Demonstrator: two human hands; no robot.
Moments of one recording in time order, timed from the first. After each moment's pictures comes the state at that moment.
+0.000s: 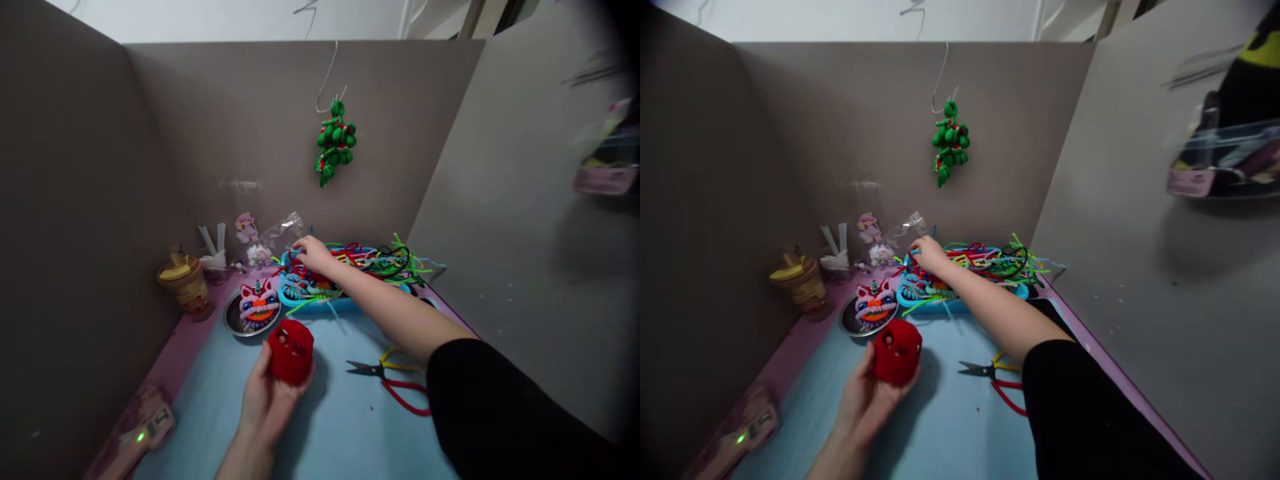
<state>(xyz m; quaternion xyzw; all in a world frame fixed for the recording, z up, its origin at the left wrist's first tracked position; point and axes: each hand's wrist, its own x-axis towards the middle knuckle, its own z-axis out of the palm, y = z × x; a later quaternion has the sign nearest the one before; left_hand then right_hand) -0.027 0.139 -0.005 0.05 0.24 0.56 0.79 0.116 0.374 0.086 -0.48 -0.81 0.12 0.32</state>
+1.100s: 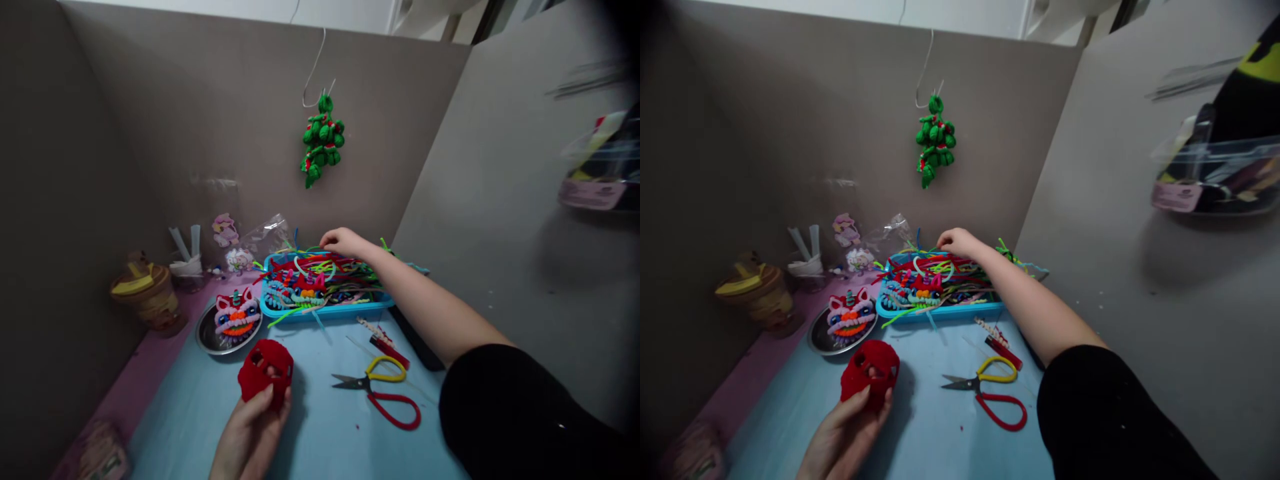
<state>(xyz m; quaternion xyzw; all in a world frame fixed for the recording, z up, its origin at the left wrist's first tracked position) -0.012 0.129 0.004 -0.05 0.35 0.60 0.72 0.232 0.413 0.109 -0.51 -0.82 0.14 0.23</state>
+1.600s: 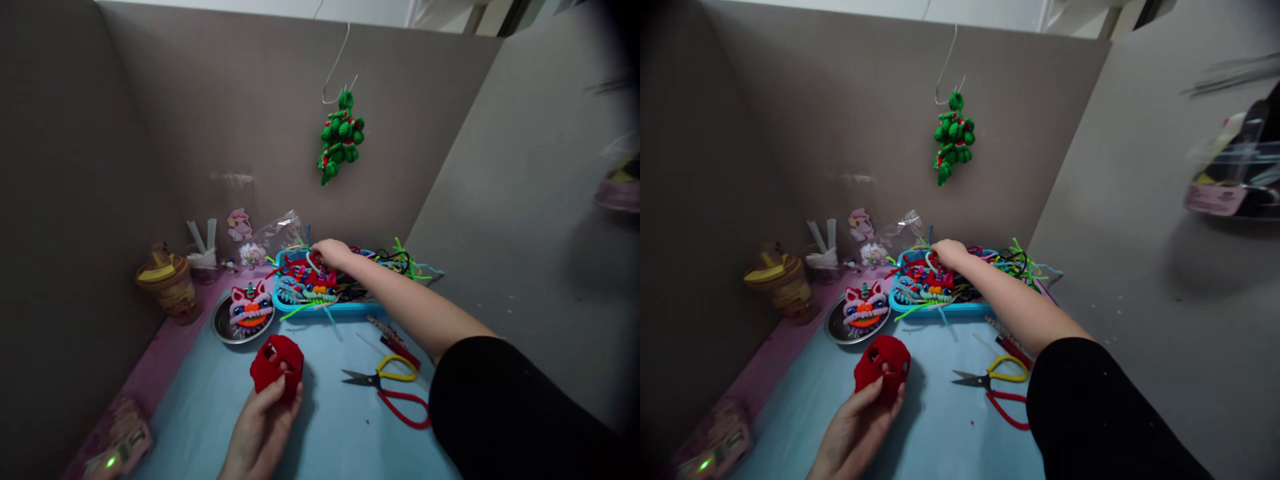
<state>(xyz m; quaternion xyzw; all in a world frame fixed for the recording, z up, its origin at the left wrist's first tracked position) -0.006 0.123 0.022 -0.06 0.39 0.61 0.68 0.171 0.410 0.081 -0.50 -0.86 -0.02 0.06</state>
